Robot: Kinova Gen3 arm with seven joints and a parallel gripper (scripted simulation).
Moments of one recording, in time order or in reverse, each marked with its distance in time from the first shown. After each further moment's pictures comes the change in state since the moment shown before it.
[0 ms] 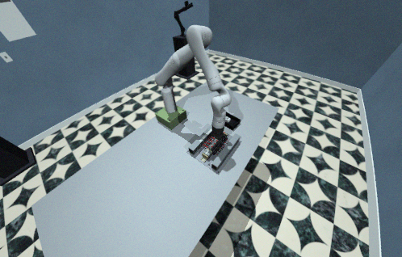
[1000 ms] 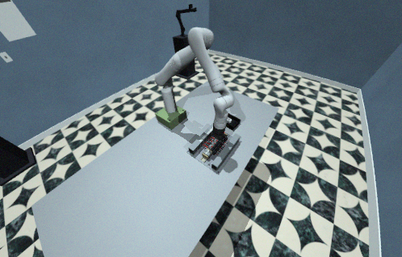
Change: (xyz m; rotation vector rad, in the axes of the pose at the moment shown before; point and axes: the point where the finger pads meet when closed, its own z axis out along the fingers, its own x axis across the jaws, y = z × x) arm 0.001 0.000 0.000 0.000 -0.046 0.000
